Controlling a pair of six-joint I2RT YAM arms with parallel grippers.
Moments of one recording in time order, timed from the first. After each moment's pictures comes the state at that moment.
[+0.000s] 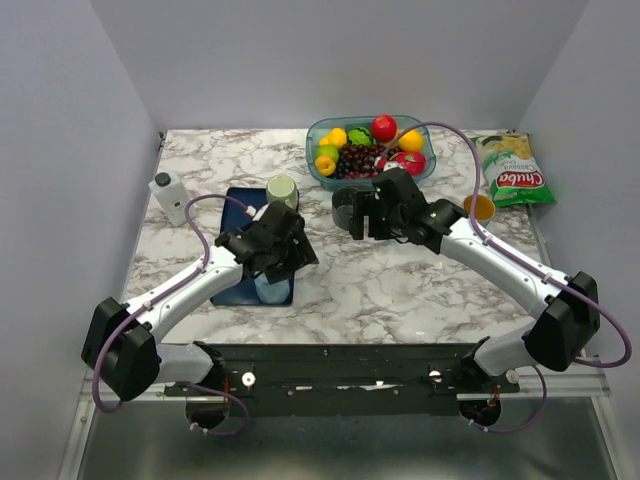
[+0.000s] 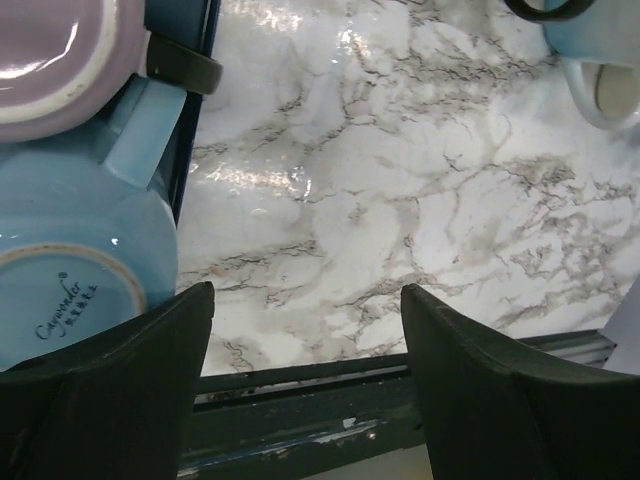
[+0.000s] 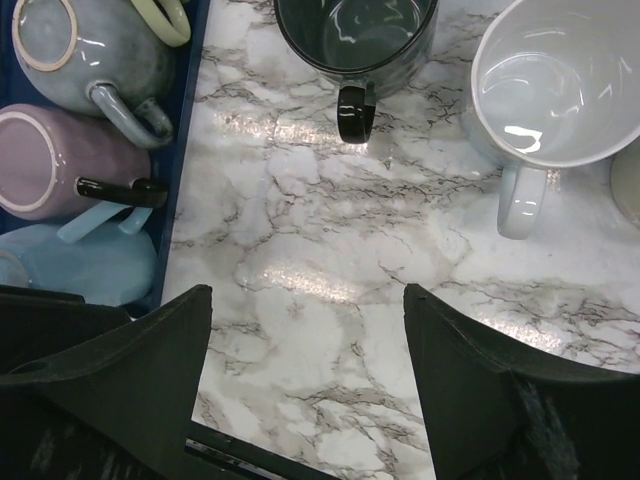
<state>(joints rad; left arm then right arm) -0.66 1.28 0.97 -0.66 -0.04 -1.05 0.71 1.44 1.26 -0.60 0.17 0.50</state>
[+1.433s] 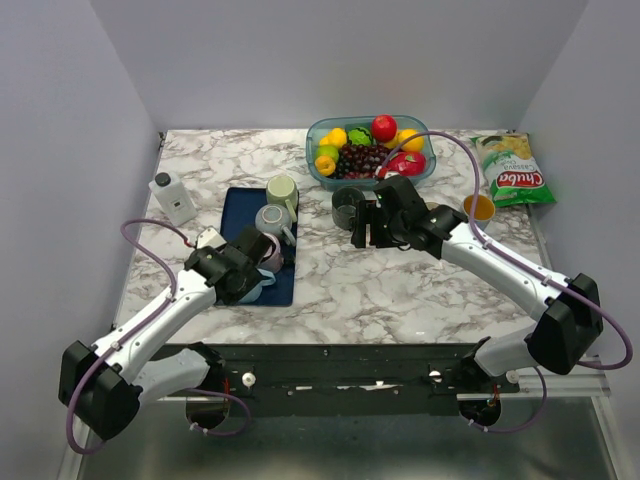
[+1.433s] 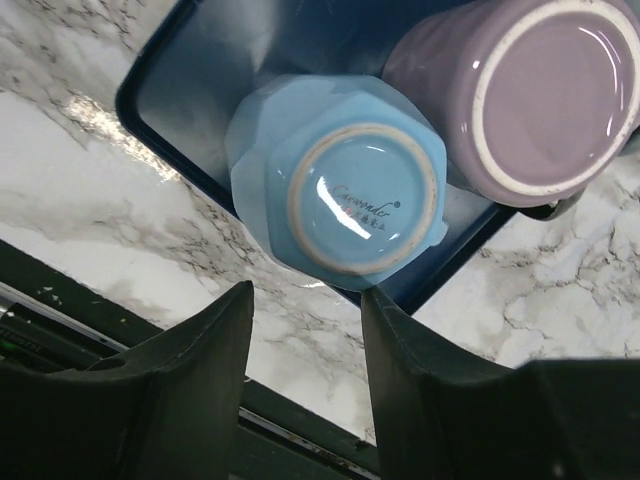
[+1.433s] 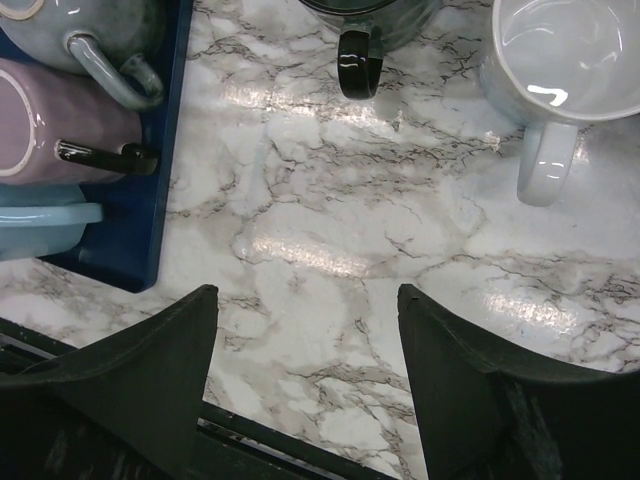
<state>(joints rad) -0.60 1.05 0.84 -1.04 -0.44 -1.31 0.70 1.42 1.19 -0.60 0.11 0.52</state>
